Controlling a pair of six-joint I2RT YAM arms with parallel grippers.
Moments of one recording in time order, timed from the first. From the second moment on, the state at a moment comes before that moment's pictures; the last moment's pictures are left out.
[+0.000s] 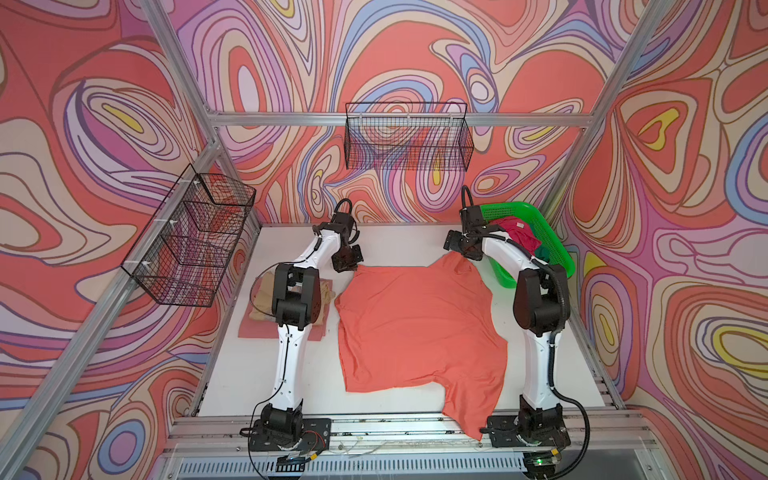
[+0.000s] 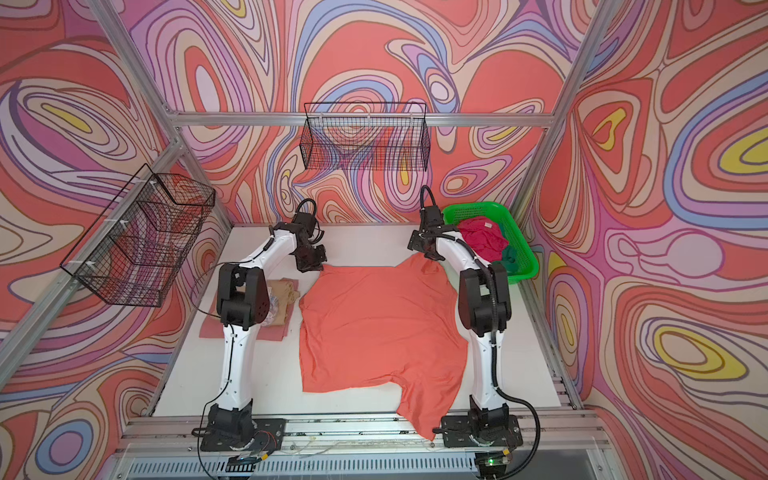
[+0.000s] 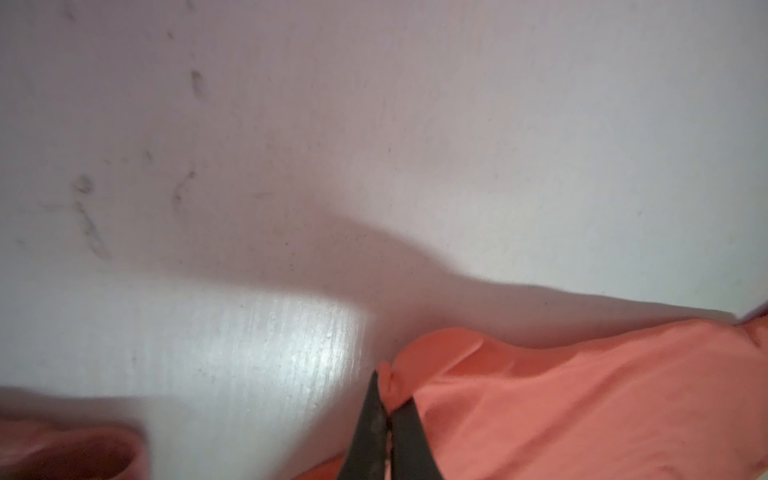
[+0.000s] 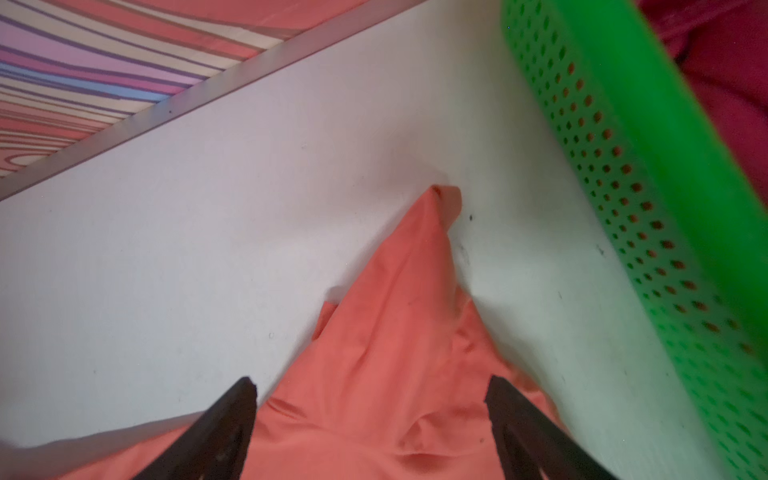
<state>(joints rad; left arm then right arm) -0.21 2.38 2.11 -1.00 0.14 -0.49 0.17 2.22 1.89 -0.63 0.08 0.50</state>
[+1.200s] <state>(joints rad) -0.26 2.34 2.14 -1.04 -0.09 -0.35 0.12 2.50 2.18 -0.61 0.06 0.47</state>
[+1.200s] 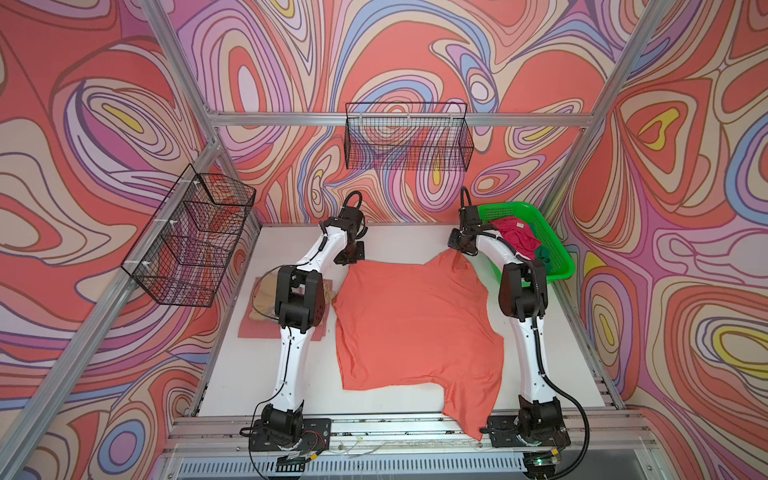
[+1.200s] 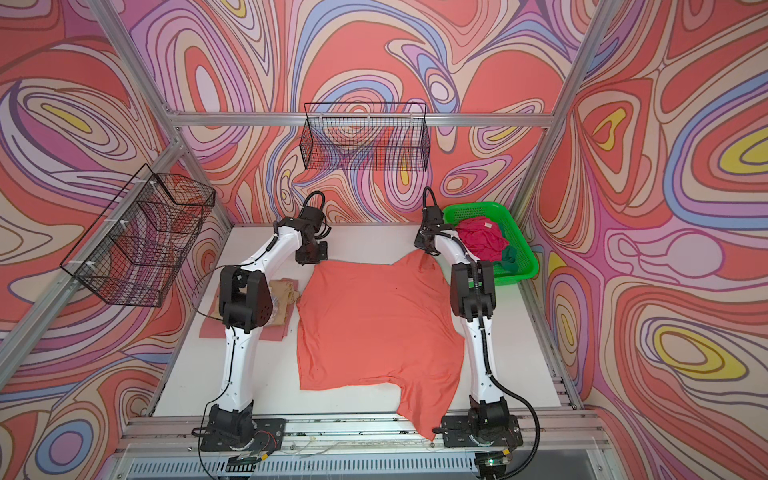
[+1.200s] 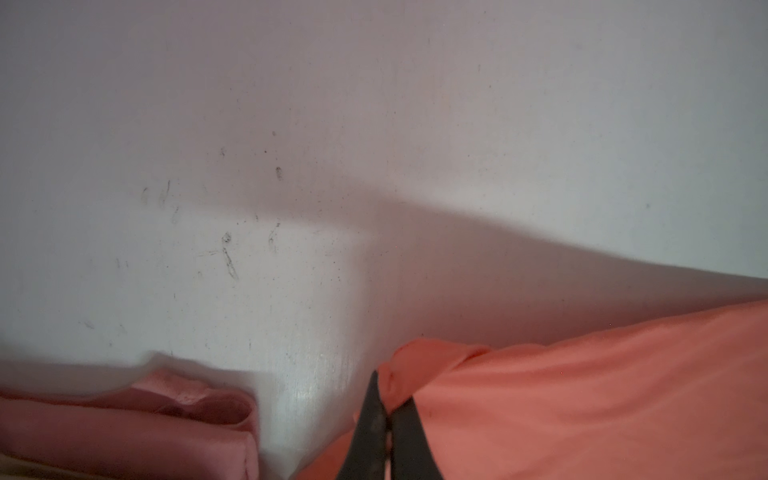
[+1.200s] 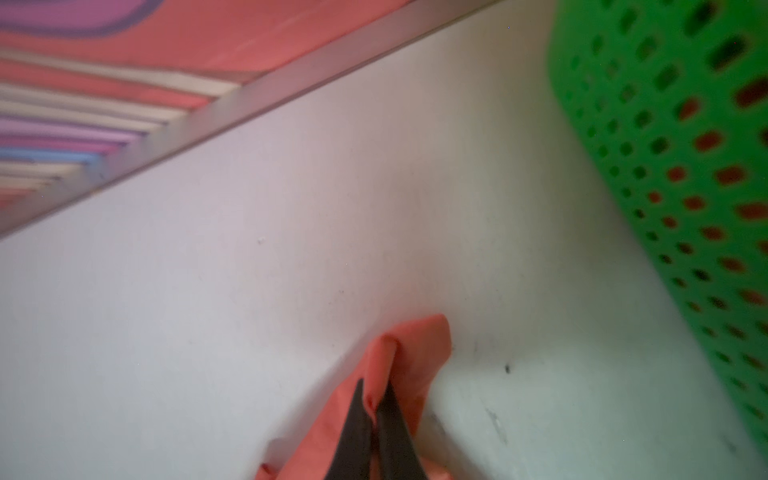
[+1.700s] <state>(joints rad) -0.29 2.18 1.91 -0.95 -0.14 -0.34 0.11 2.17 1.74 -0.33 0.00 0.43</state>
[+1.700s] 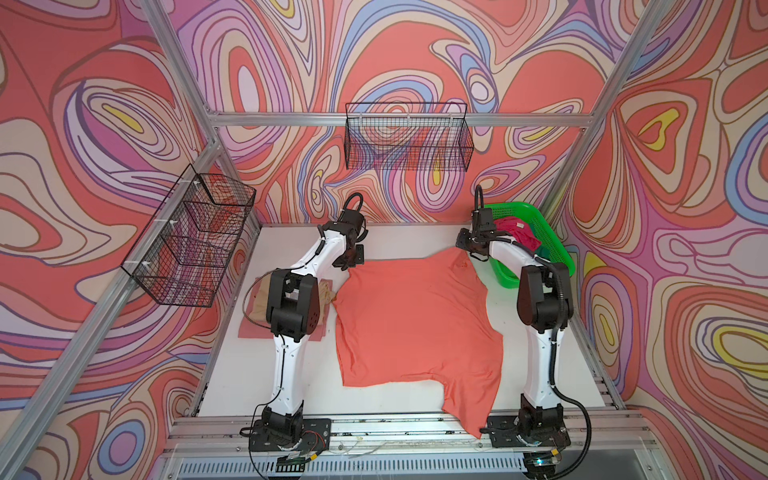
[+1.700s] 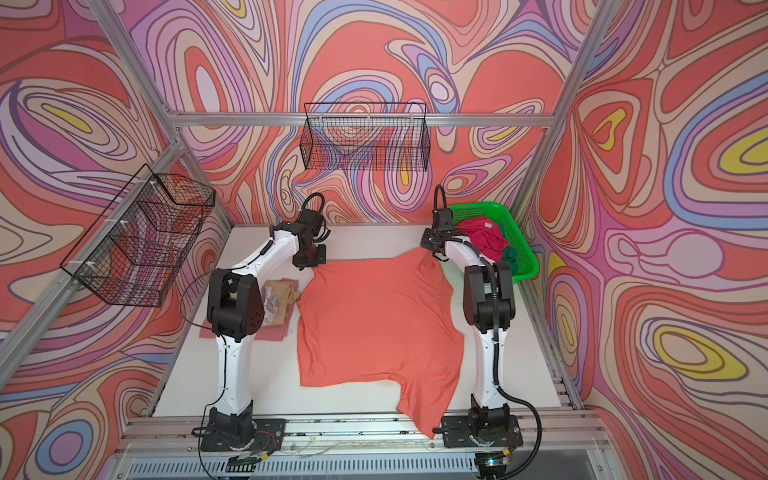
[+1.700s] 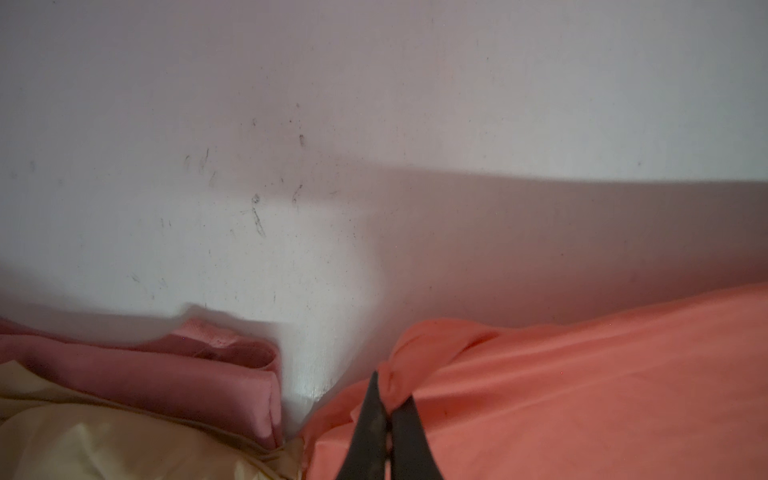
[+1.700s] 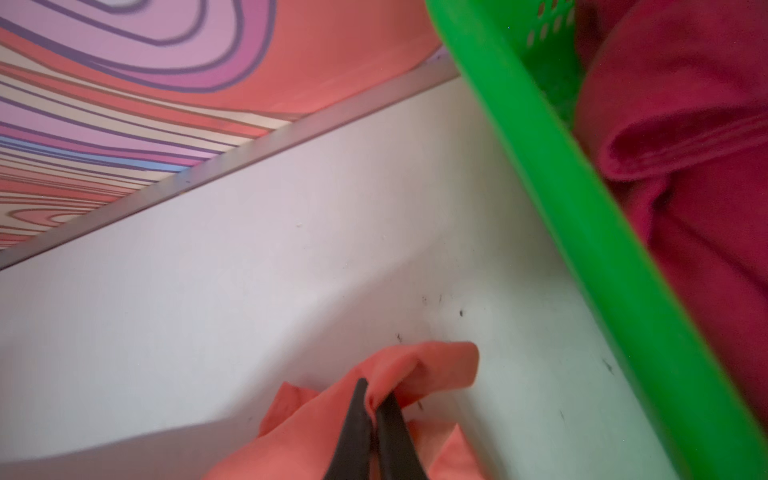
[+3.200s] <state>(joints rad) -0.42 1.91 1.33 -0.69 -0.30 -0.61 0.25 1.55 0.90 -0.16 0.18 0.54</state>
